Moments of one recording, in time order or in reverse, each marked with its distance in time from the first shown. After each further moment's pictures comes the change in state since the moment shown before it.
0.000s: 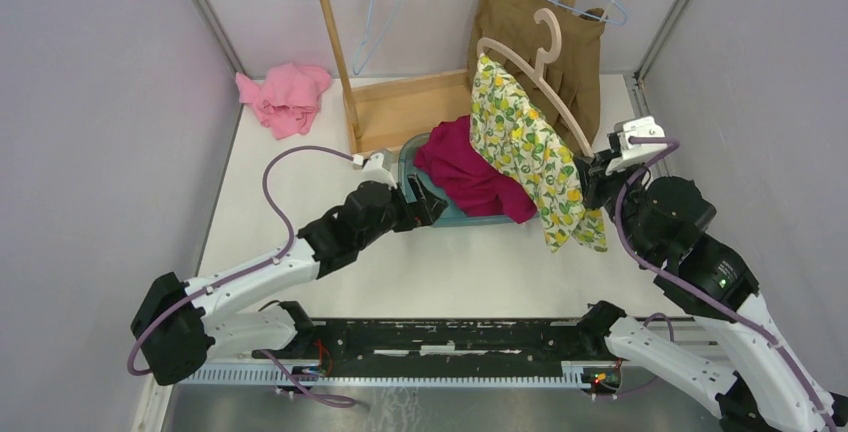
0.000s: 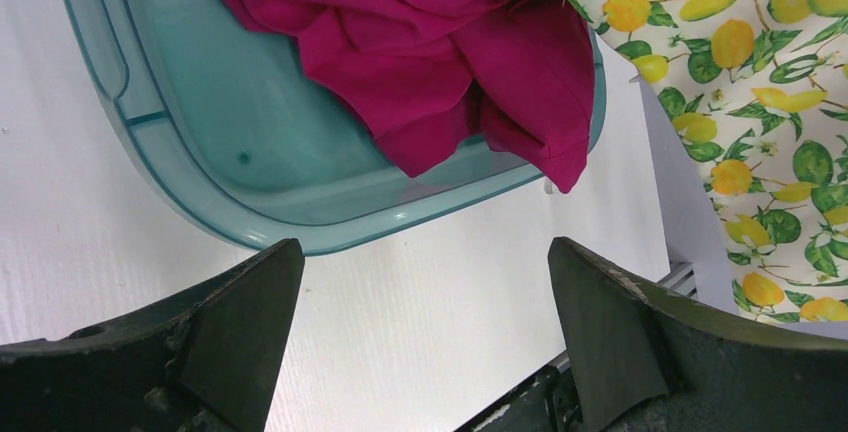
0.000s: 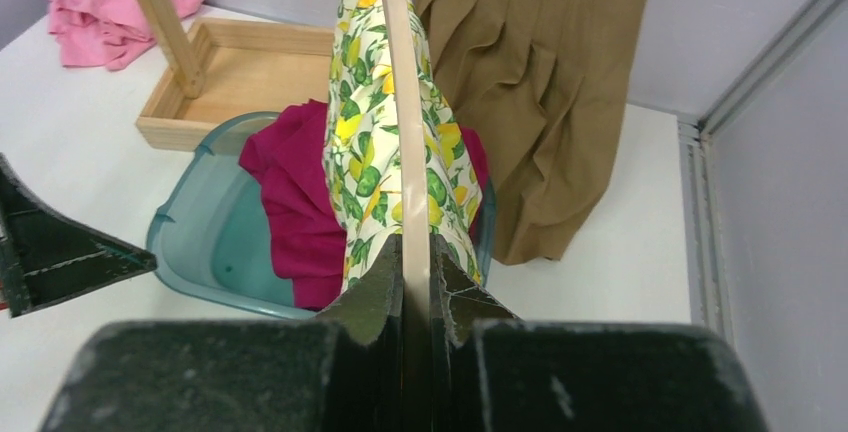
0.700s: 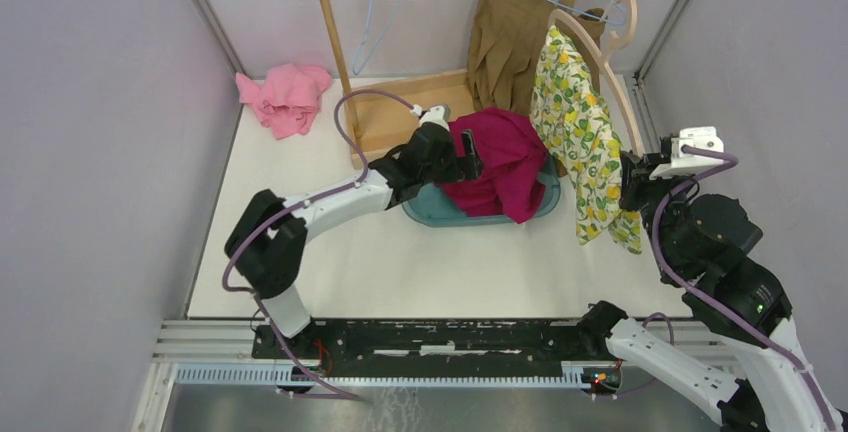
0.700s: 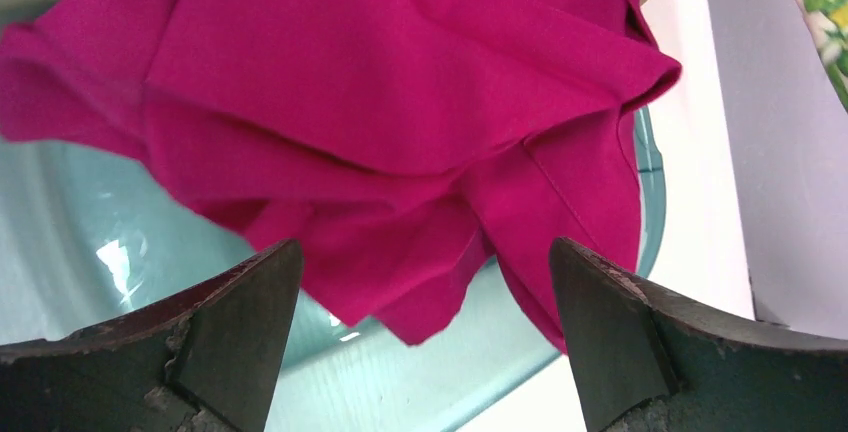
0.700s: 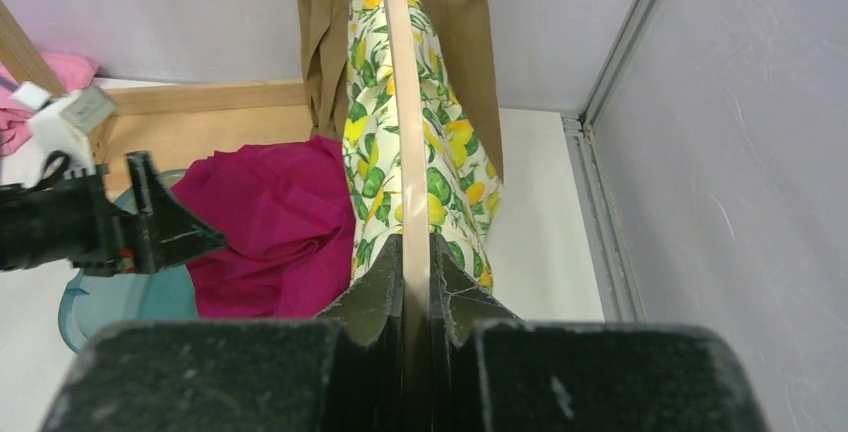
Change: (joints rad) left arm 0.071 0.563 0.495 -0.048 0.058 0.157; right arm 0.000 -0.067 0.067 -0.050 0.236 -0.034
